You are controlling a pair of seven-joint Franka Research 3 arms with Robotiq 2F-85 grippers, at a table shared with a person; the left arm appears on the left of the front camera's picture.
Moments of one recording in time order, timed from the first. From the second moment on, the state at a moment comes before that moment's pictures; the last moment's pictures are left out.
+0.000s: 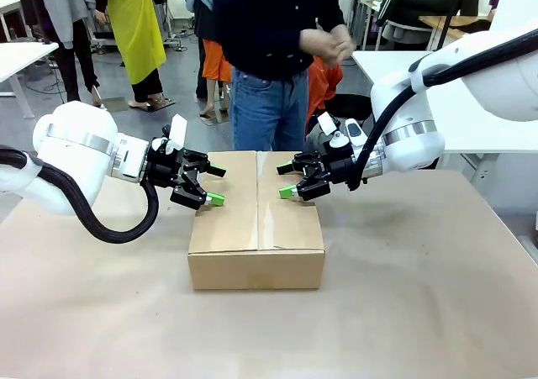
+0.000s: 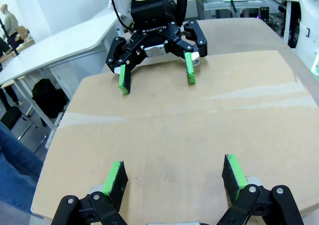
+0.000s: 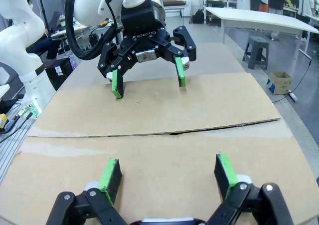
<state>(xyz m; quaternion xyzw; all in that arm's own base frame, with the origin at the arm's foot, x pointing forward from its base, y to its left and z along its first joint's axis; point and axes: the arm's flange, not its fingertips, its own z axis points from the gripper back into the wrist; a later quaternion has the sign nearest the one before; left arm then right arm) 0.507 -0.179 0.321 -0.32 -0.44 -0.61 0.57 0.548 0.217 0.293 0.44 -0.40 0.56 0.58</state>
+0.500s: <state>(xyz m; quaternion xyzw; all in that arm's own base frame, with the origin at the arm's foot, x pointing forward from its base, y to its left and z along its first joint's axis) 0.507 -0.179 0.321 -0.32 -0.44 -0.61 0.57 0.548 0.217 0.293 0.44 -0.40 0.56 0.58</state>
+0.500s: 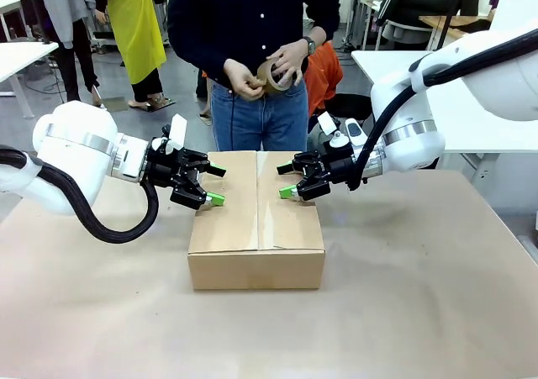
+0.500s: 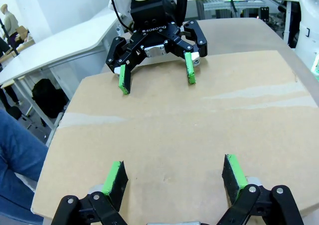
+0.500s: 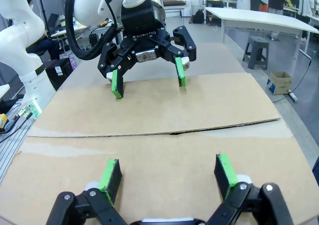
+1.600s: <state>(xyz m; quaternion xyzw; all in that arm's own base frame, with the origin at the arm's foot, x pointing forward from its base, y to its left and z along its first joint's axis) 0.507 -0.179 0.321 -0.32 -0.44 -0.61 0.57 0.548 0.217 0.293 0.44 -0.40 0.56 0.58</state>
